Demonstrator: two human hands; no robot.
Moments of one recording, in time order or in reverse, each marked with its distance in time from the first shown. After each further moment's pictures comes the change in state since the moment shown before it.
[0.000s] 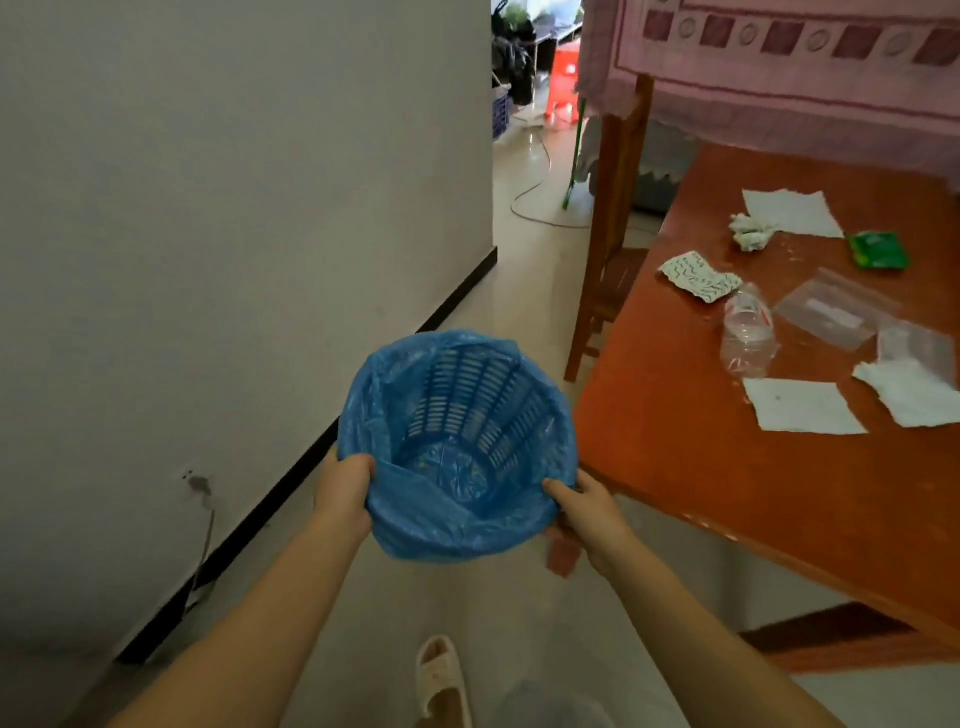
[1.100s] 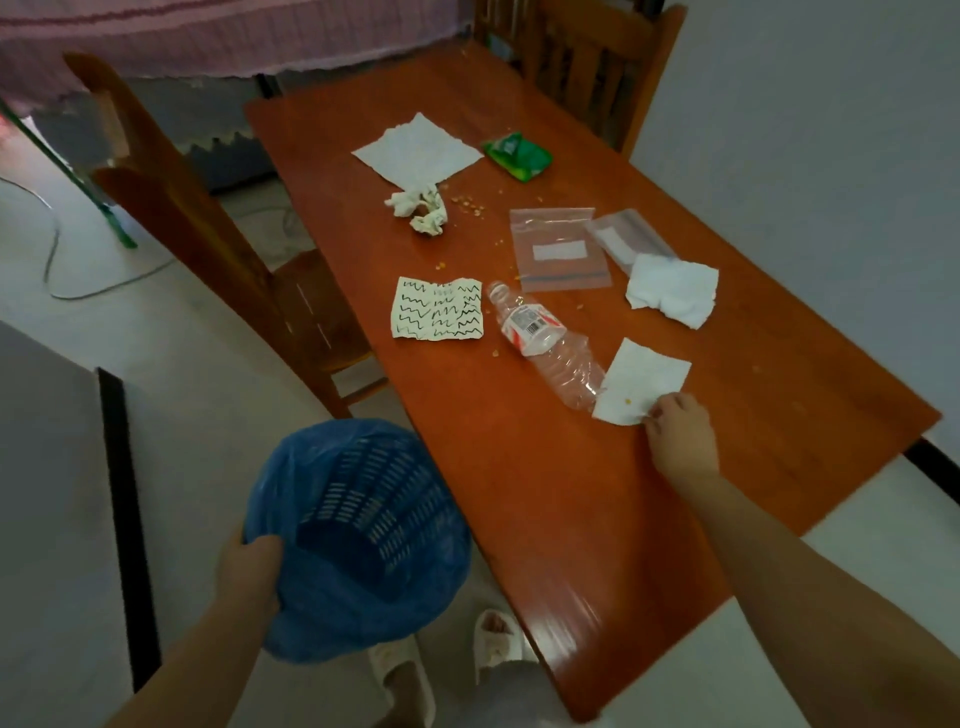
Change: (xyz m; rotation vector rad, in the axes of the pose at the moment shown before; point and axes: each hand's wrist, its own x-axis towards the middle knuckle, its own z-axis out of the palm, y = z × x) left_hand 0.275 0.100 0.360 0.887 -0.495 0.030; right_hand 0.160 -0.073 -0.218 -0.800 1.248 0.385
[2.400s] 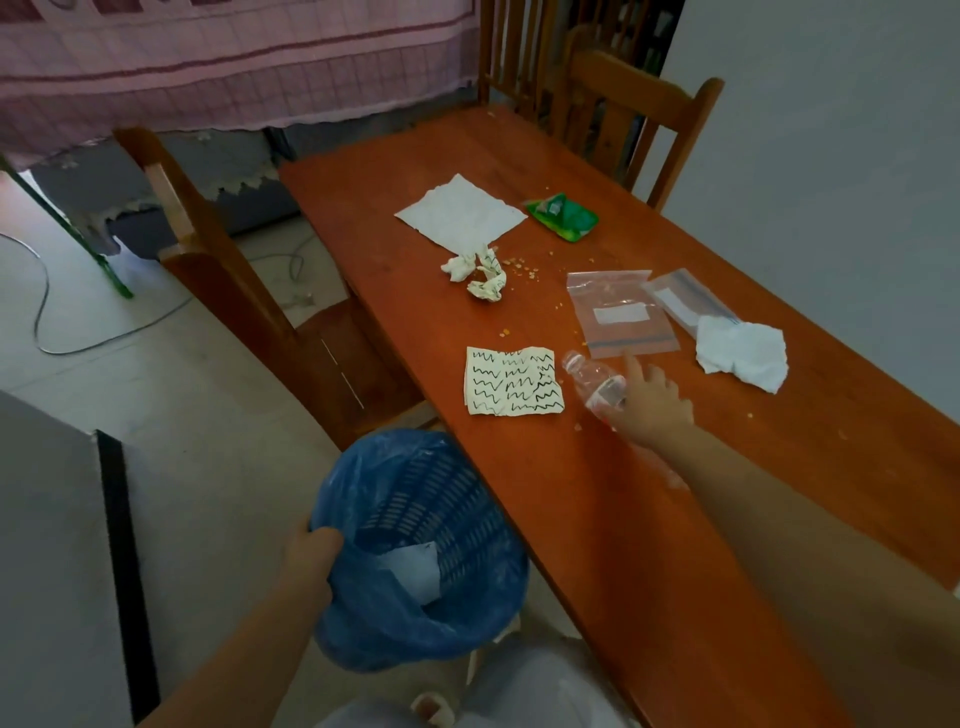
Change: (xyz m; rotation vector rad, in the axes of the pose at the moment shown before) left_hand 0.110 0.095 0.002 0.069 -0.256 -0.065; right_hand 0.073 -0.180 -0.016 -0.085 -0.176 0.049
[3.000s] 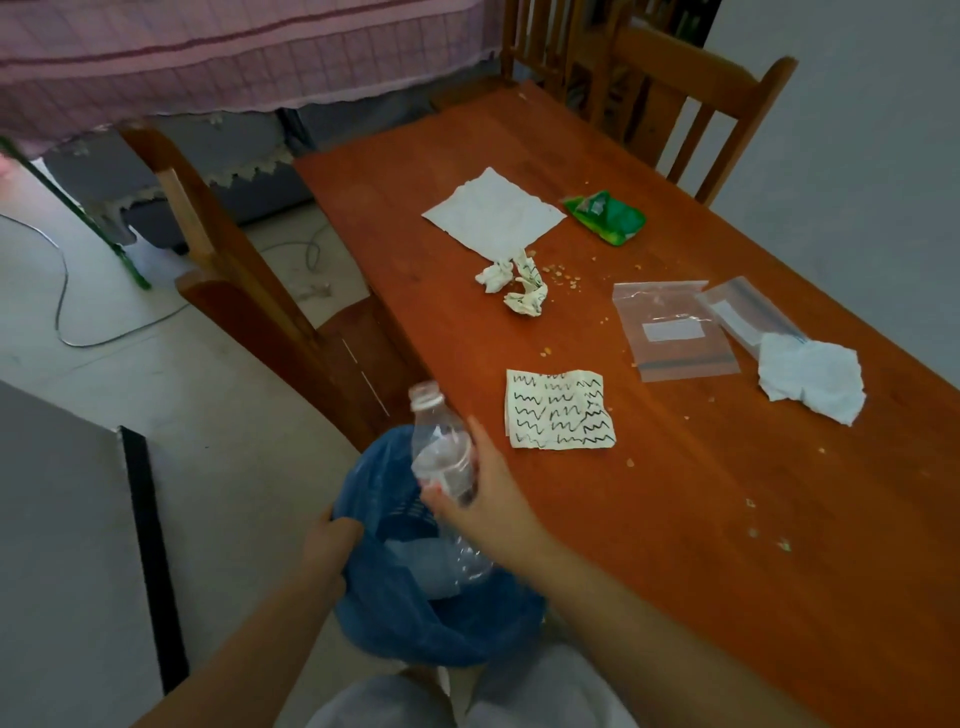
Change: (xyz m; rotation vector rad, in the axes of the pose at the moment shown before) left_hand 0.050 0.052 -0.005 0.050 -0.049 -0.004; right_hand -0.091 -0.177 0.068 0.926 -0.351 -0.385
